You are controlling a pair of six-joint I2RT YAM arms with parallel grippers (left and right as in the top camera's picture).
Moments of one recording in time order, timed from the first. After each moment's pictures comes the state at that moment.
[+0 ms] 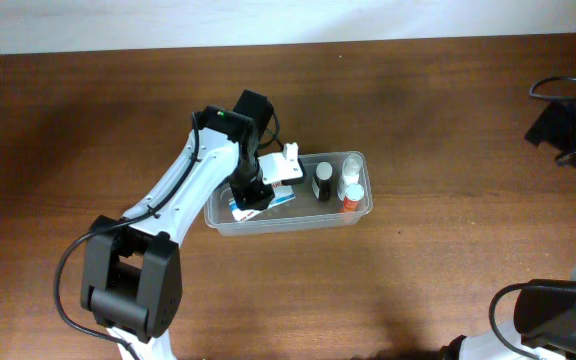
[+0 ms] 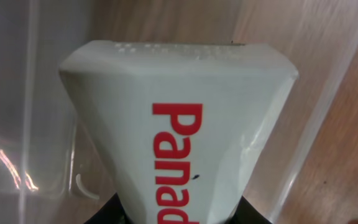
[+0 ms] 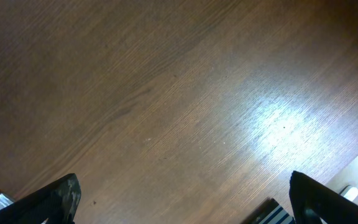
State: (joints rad) left arm -0.42 1.95 1.58 -1.18 0.18 0.85; right arm -0.40 1.74 1.99 -1.56 0.19 0.34
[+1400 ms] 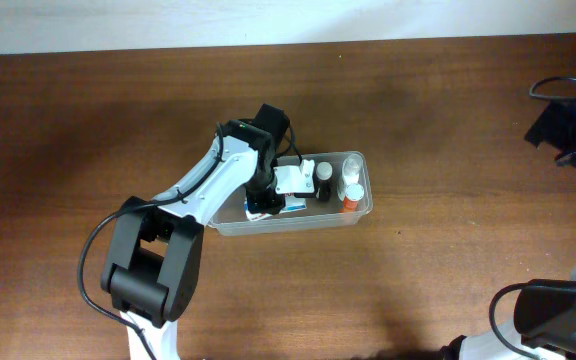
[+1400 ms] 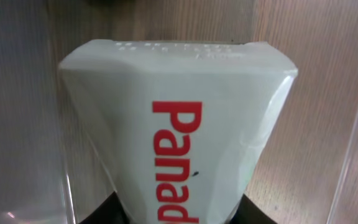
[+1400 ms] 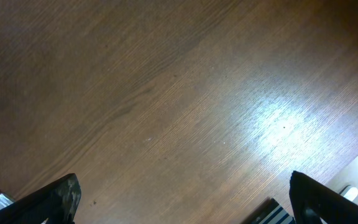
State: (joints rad) left arm -0.47 2.05 1.53 -1.00 0.18 1.01; right arm -0.40 1.74 1.99 -1.56 0.19 0.34
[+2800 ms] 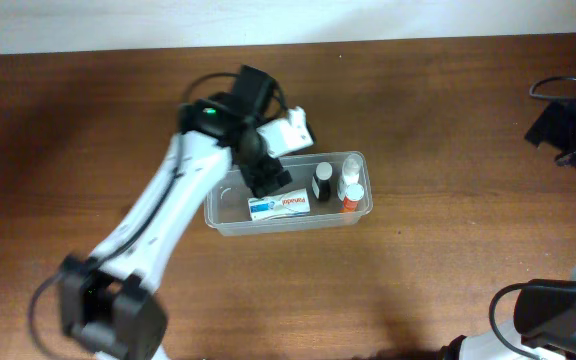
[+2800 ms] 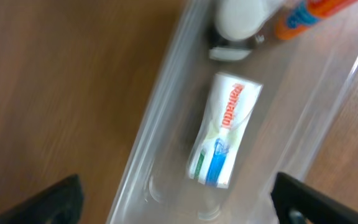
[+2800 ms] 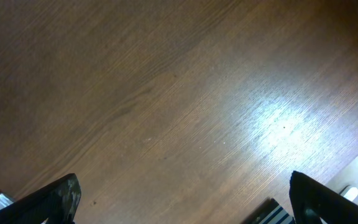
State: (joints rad) left arm -0.42 1.78 1.68 -1.09 0.12 0.64; right arm -0.40 1.74 1.99 -1.56 0.19 0.34
